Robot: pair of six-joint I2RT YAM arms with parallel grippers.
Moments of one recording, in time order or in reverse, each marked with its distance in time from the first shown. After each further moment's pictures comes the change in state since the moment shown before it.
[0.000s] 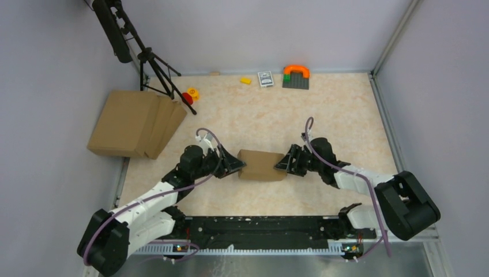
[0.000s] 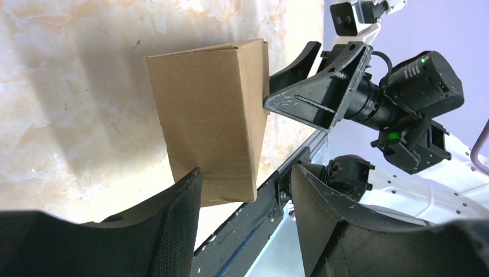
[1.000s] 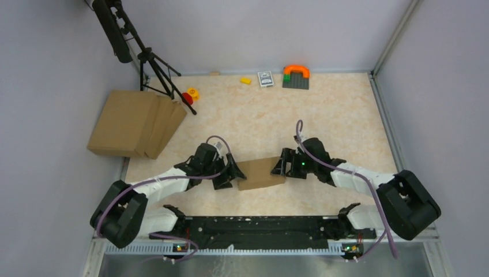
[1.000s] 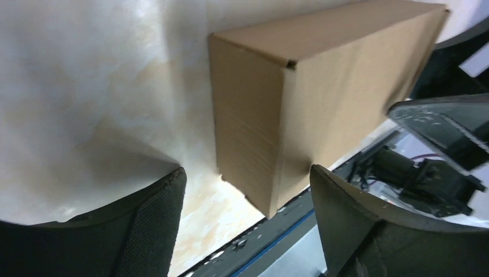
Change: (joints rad) left arm -0.014 0.278 0.101 -0.306 -0.041 0.133; right arm 0.080 -0.016 0.068 -0.242 0.117 -0.127
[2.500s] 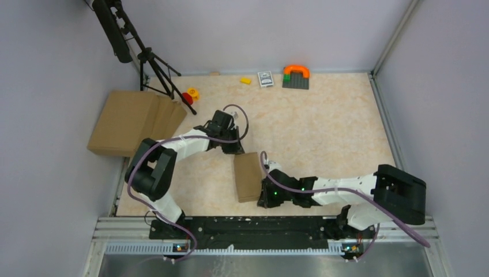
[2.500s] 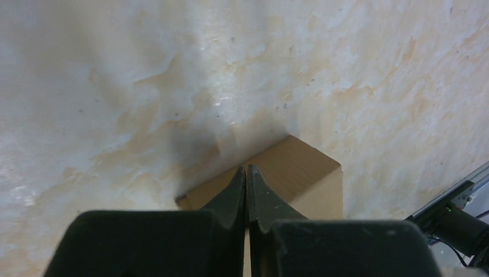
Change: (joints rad) left arm 0.054 0.494 0.562 -0.156 -0.073 0.345; right arm 0.678 0.111 0.091 -0.026 0.371 0.266
